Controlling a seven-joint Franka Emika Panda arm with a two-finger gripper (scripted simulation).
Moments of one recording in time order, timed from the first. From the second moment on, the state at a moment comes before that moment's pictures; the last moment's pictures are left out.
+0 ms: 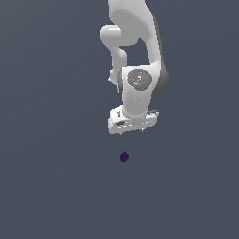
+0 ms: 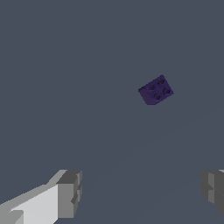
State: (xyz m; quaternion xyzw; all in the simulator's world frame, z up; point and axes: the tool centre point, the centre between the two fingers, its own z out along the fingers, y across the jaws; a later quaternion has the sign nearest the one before) arm -0.004 0.054 0.135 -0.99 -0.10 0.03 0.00
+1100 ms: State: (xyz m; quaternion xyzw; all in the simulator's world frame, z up) arm 0.066 0.029 0.081 -0.94 -0.33 0.00 0.00
